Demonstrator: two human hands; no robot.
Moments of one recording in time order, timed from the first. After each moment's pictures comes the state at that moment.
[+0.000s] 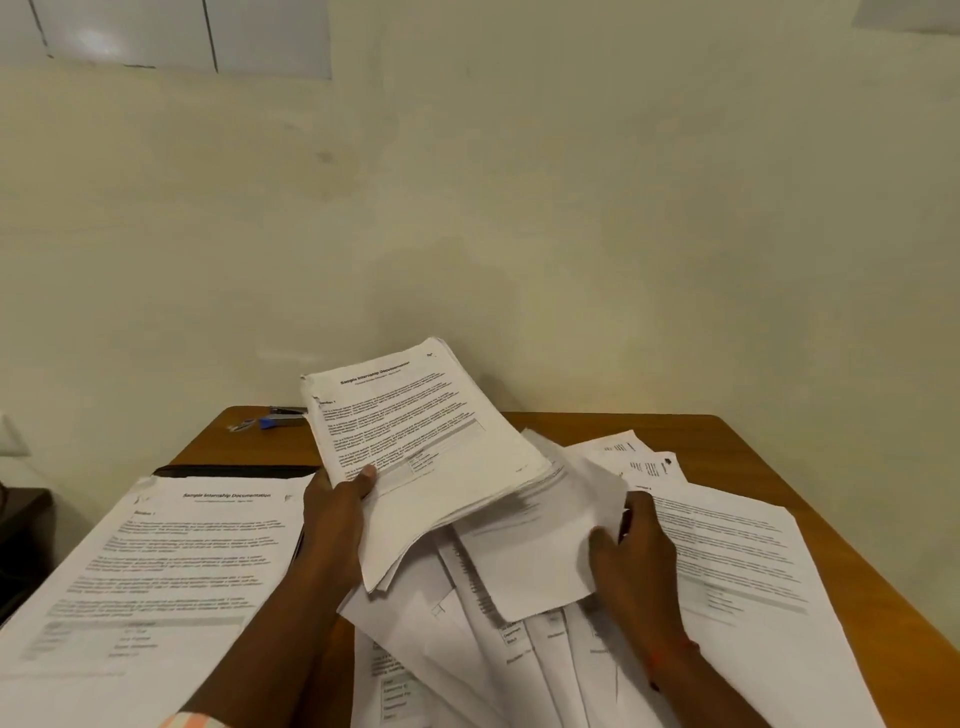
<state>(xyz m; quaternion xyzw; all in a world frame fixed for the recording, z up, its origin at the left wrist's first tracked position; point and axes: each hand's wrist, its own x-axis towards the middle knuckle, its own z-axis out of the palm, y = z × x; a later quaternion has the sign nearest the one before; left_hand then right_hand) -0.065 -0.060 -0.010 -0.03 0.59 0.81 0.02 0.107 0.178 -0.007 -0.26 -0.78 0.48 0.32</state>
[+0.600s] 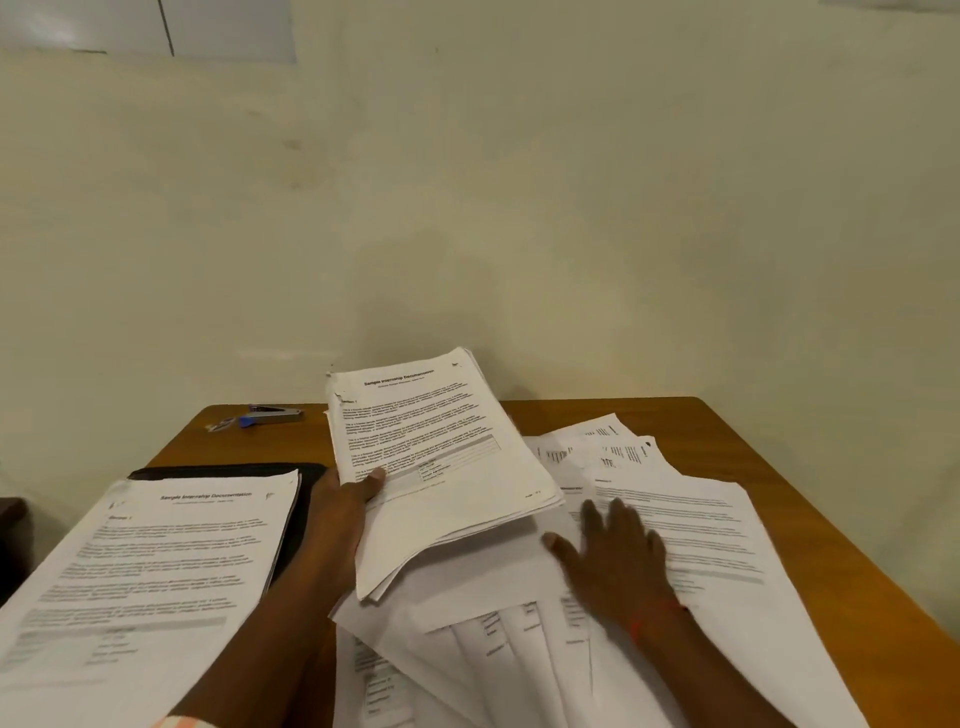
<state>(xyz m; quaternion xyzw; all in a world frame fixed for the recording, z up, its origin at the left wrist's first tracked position) -0.051 -0.052 -0.007 0.03 0.61 0.79 0.10 0.105 0.201 -0.032 -0.30 -0.95 0.12 -0.01</state>
